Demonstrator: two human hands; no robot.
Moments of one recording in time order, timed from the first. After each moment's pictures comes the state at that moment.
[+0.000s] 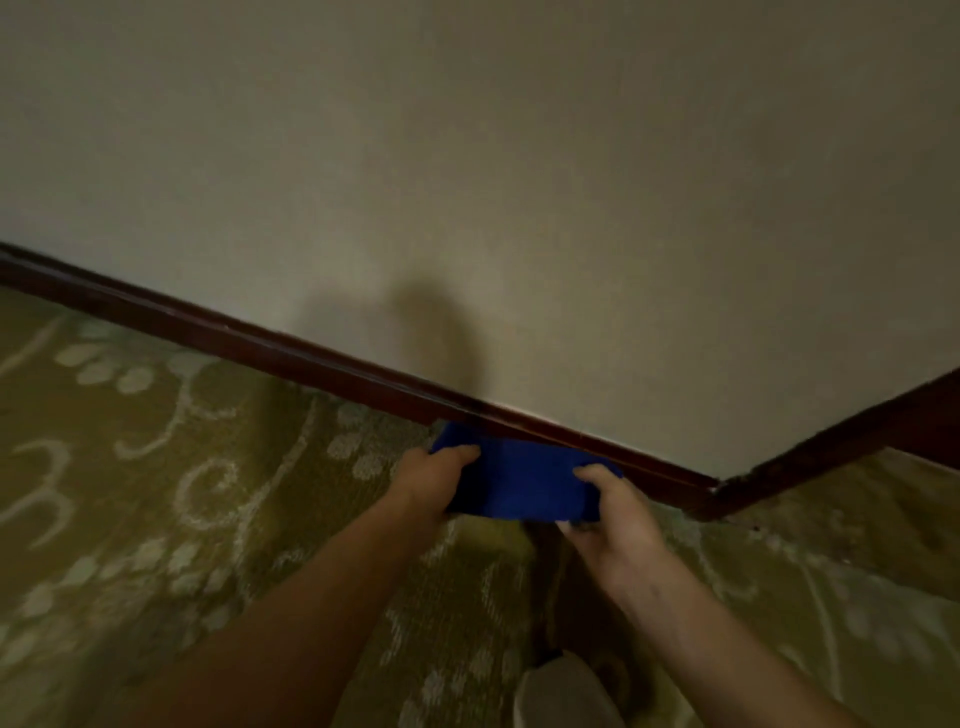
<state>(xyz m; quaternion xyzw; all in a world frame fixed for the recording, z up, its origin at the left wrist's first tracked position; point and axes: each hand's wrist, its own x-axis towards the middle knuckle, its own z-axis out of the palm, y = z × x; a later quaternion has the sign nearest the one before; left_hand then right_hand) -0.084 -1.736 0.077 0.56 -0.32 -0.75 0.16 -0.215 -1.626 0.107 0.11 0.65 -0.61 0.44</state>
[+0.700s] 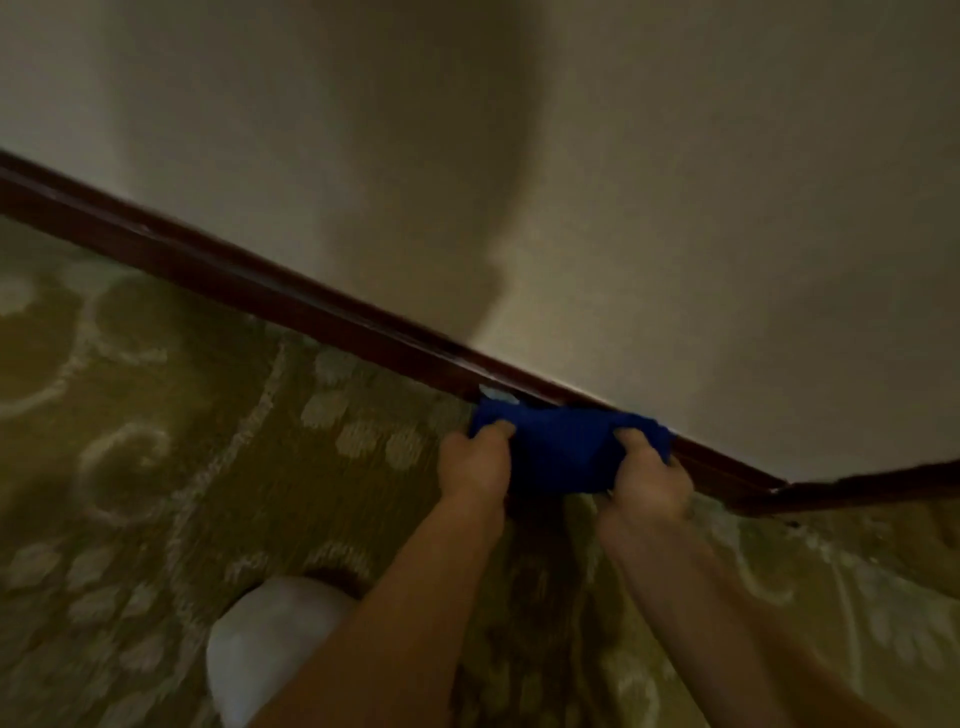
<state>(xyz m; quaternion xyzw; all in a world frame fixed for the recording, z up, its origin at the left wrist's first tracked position) -0.144 -1.754 0.007 0.58 -0.14 -0.79 0.16 -0.223 -1.698 0.058 0.15 0.75 -0.60 0.24</state>
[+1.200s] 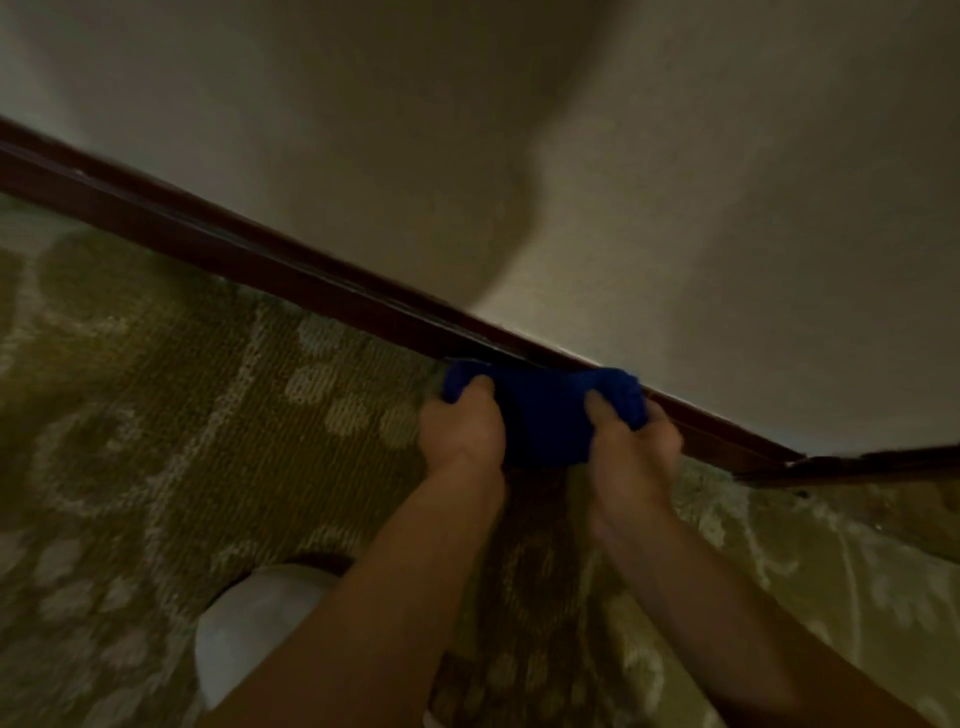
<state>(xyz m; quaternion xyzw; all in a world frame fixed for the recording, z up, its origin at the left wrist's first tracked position) -0.139 -1.770 0.006 0.63 -0.11 -0.73 0.23 -0.202 -1.712 0.049 0.01 0.83 -0.51 0.24</state>
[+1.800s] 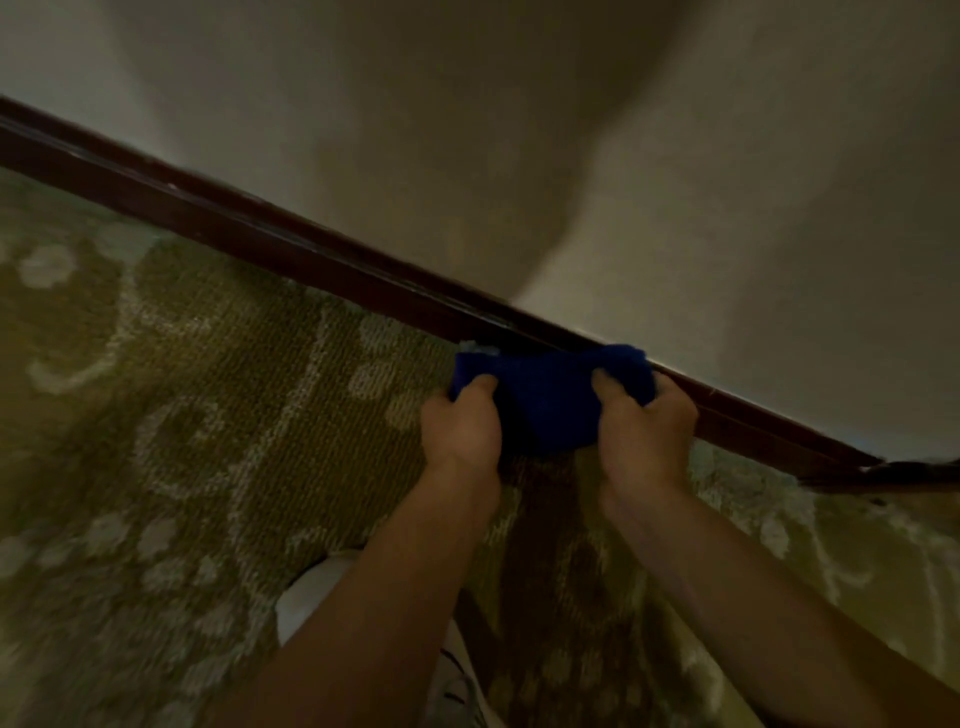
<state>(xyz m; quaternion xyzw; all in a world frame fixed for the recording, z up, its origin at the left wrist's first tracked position) -0.102 -1.787 -0.001 0.62 -0.10 -0.74 0.24 -0.187 -1.735 0.036 -0.04 0.84 -0.48 0.25</state>
